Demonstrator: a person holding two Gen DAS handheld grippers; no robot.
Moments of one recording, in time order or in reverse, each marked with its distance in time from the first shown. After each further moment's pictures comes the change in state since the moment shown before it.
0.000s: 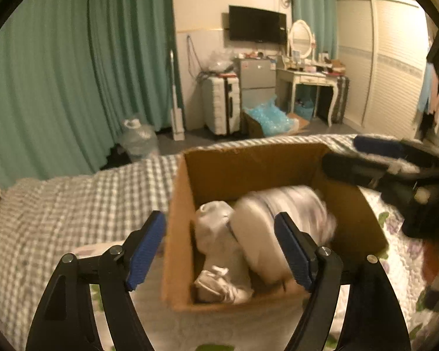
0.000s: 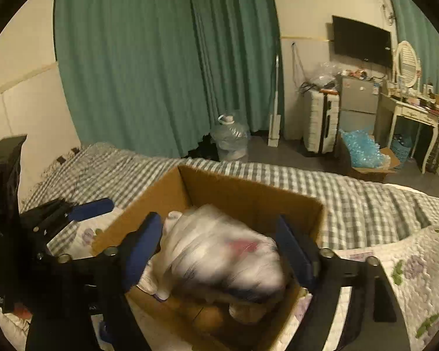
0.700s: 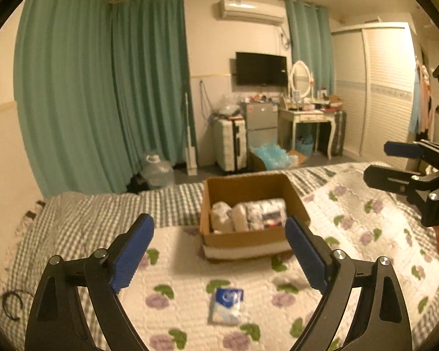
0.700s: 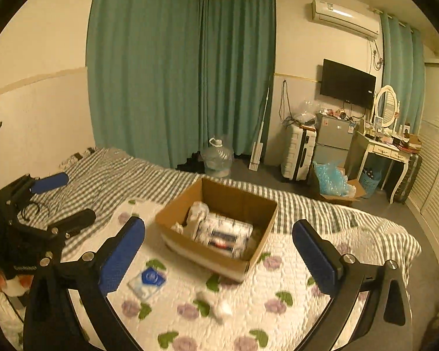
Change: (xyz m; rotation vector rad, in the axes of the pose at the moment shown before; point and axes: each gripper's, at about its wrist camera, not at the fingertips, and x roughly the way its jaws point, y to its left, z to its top) left arm -0.216 -0.009 -0.039 -0.005 -0.205 0.064; right arm -0.216 0.081 -0.022 -0.133 -0.085 -0.114
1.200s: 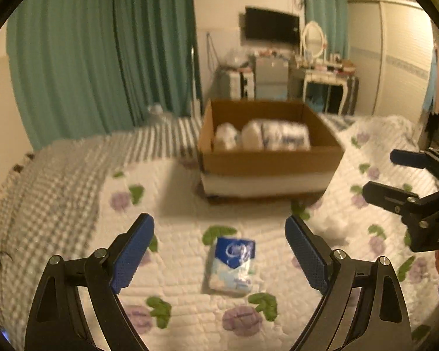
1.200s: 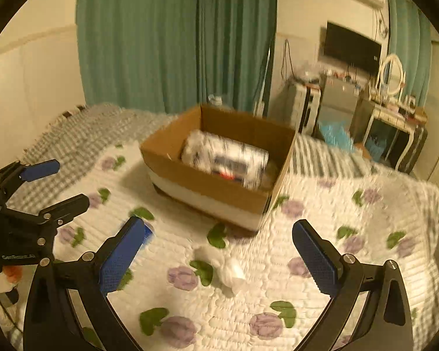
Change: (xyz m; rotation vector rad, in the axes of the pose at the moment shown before) left arm 0.068 -0.004 -0.093 -0.031 0.193 0.033; right arm 0.106 0.000 -0.102 0.027 0.195 -0.005
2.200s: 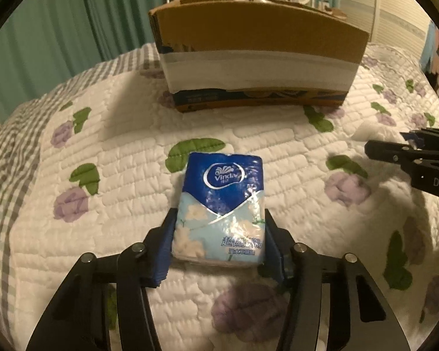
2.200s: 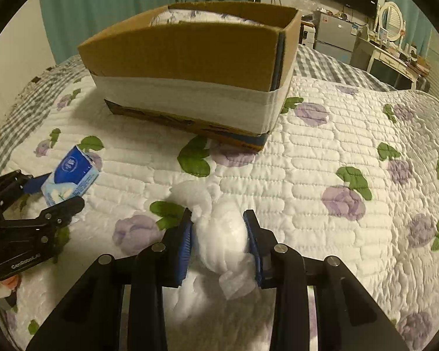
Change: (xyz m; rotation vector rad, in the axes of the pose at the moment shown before) left arm 0.096 -0.019 -0.086 0.077 0.272 -0.061; right arm 0.093 -0.018 -0.071 0.098 0.239 -0.010
